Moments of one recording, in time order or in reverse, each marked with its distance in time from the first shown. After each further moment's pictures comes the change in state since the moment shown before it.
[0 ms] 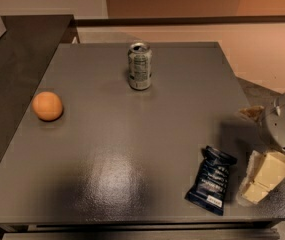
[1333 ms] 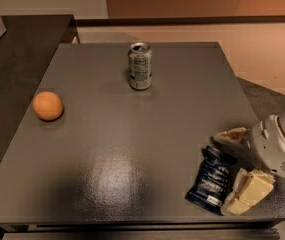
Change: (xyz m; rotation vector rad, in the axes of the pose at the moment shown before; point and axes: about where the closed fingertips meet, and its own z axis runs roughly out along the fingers) arm -0.003 0.027 0.039 -0.092 -0.114 -0.081
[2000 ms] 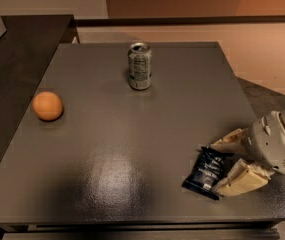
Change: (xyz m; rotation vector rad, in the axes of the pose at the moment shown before) arm -0.009 0.001 -0.006 -0.013 -0.038 -0.017
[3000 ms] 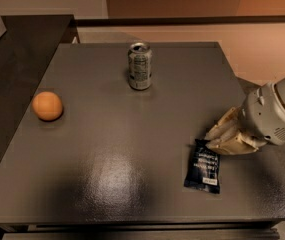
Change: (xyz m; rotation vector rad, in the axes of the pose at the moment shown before) arm -0.032 -0.036 -0.020 0.068 0.002 -0.013
